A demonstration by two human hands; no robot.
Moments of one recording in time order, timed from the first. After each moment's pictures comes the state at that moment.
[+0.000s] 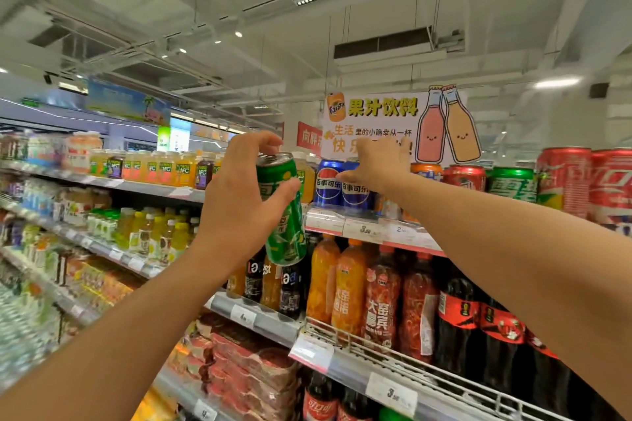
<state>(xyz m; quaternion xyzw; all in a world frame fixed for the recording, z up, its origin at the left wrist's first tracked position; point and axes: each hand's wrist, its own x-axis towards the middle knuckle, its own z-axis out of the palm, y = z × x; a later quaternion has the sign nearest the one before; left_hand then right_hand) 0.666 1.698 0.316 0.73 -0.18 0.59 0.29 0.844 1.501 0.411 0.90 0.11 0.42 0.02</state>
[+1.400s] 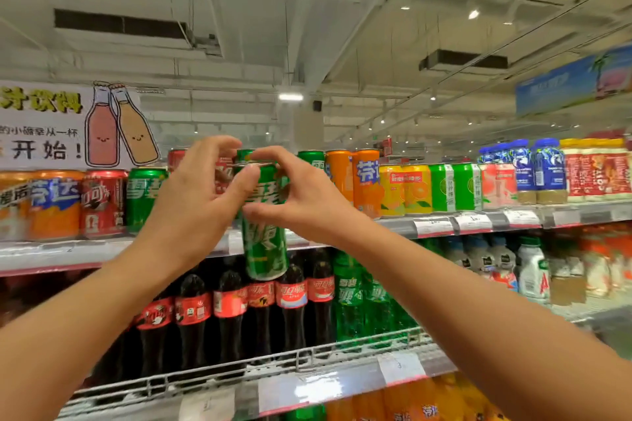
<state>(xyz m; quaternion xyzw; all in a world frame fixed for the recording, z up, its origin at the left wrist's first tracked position) 0.621 1.321 0.345 0.68 -0.45 0.39 0.43 0.548 1.150 0.358 0.85 0.18 0.42 -0.25</state>
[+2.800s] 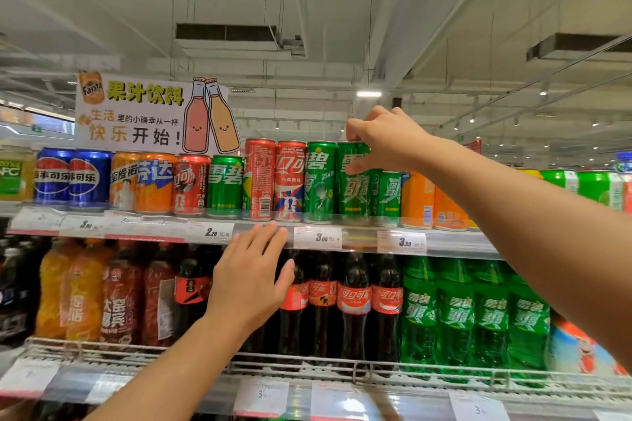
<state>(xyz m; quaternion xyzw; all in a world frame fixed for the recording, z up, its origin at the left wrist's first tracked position) 0.704 1.313 0.224 0.84 -0.27 0.46 0.14 0.645 1.071 0.454 0.90 0.06 0.36 0.23</state>
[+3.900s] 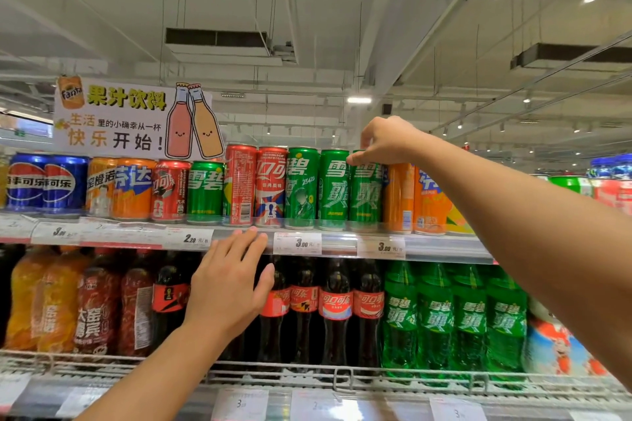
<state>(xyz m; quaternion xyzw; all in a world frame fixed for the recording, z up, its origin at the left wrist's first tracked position) 0.705 1.307 0.221 0.83 -0.25 0.48 0.15 0.646 1.033 0.471 0.94 -0.02 0.32 0.07</state>
